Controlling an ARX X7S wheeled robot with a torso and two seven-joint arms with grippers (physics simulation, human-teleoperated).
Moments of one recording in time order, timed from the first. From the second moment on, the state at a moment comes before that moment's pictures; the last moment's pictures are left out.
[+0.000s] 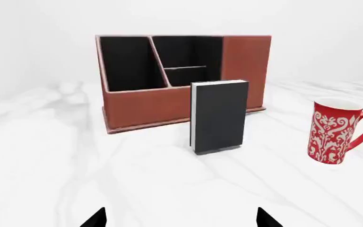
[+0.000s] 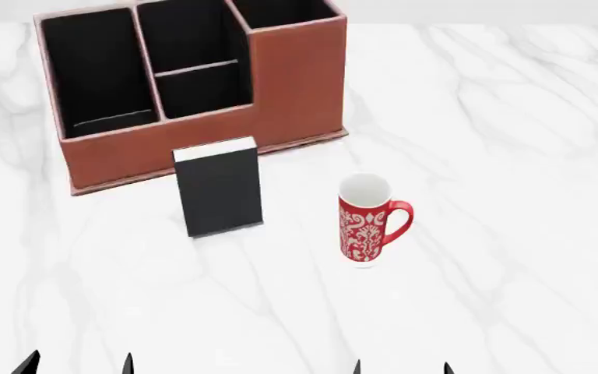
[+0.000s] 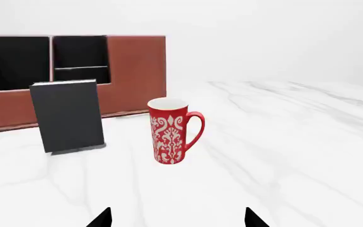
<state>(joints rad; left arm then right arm) 0.00 0.00 0.00 0.00 0.00 0.00 0.00 0.00 0.00 0.00 0.00 0.00 0.00 0.00</state>
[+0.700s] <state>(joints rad) 0.04 -0.14 0.12 0.31 -0.08 -0.05 -0.16 -0.02 0.07 -0.12 -0.25 -0.03 0.12 0.09</state>
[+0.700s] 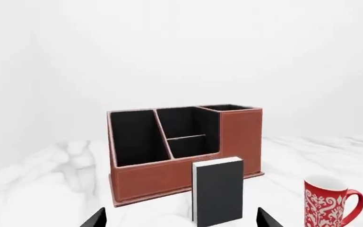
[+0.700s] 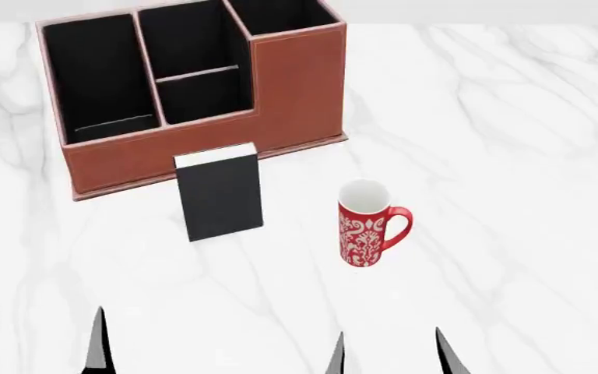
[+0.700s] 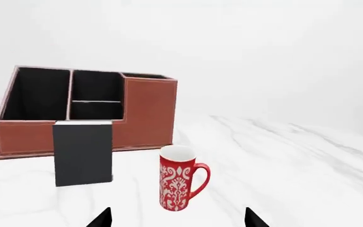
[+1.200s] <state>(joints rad) 0.05 -0.18 0.00 0.89 -0.25 -0.30 -0.28 -0.02 0.10 -0.12 -0.82 -0.03 0.33 0.17</state>
